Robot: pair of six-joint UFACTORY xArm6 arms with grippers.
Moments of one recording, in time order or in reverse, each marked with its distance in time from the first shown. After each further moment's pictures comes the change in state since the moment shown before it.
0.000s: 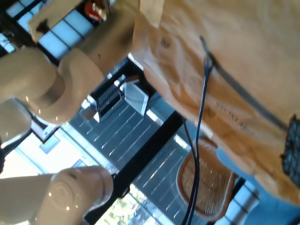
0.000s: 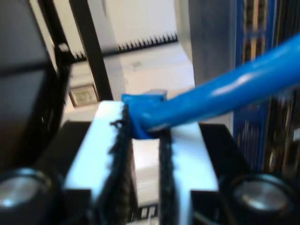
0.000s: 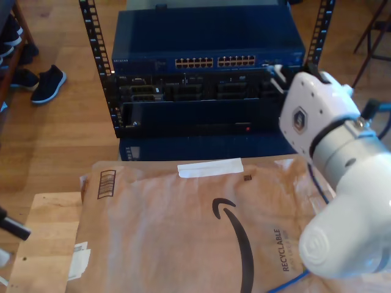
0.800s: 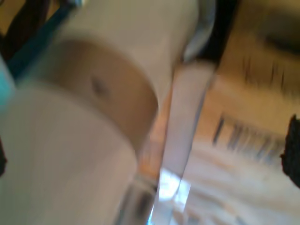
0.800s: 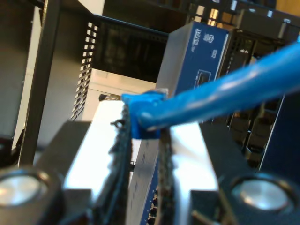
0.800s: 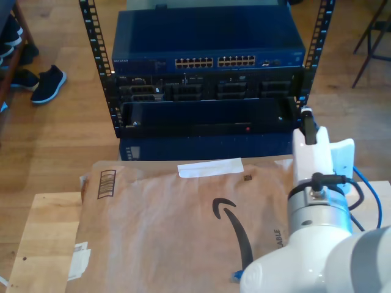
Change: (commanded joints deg) left arm 26.3 -22.2 32.6 26.5 -28.1 45.4; right arm 18.4 19.3 -3.4 27.8 -25.1 -18.8
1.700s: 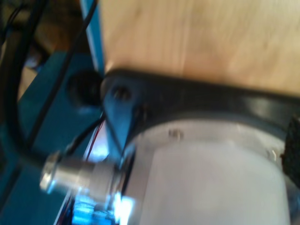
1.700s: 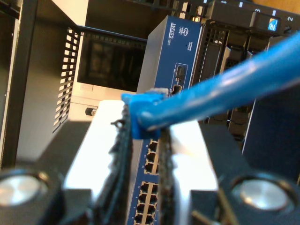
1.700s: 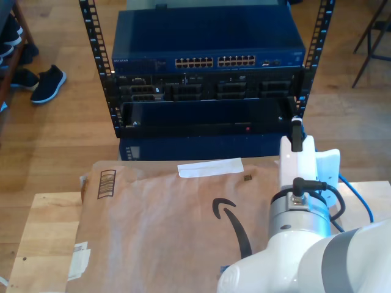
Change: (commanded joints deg) left arm 21.6 -1.1 20.7 5.4 -30.9 22.0; right arm 4.5 2.2 -2.5 8.6 -0.1 0.2
